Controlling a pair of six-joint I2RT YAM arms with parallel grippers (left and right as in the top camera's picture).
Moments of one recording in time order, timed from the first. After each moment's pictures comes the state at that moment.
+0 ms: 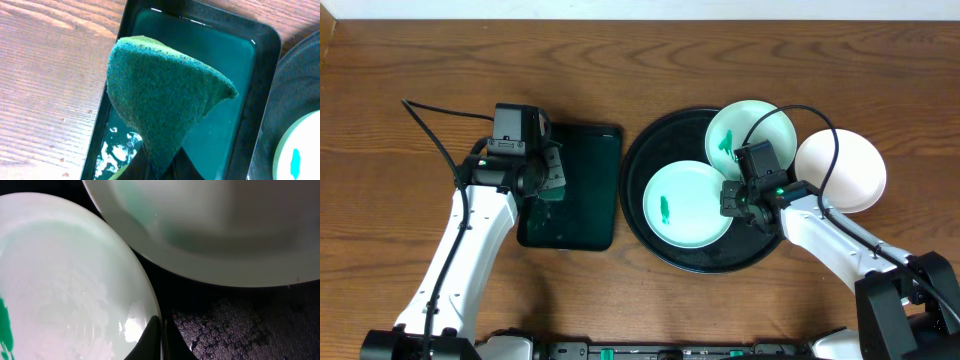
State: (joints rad) left arm -0.10 1.39 1.03 -0.75 -0.01 -0.30; right arm 0.38 1.59 0.79 -0.36 -0.01 0.44
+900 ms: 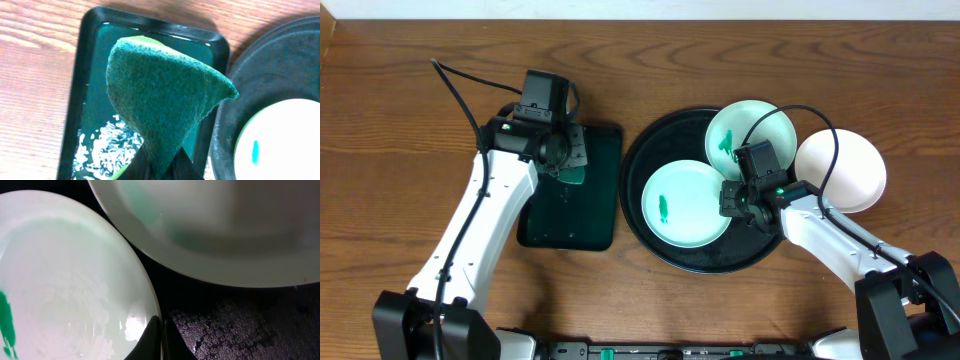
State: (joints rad) left arm -0.22 1.54 1.28 -0.90 -0.01 -0.35; right arm 0.38 1.59 0.79 -0.36 -0.03 0.44
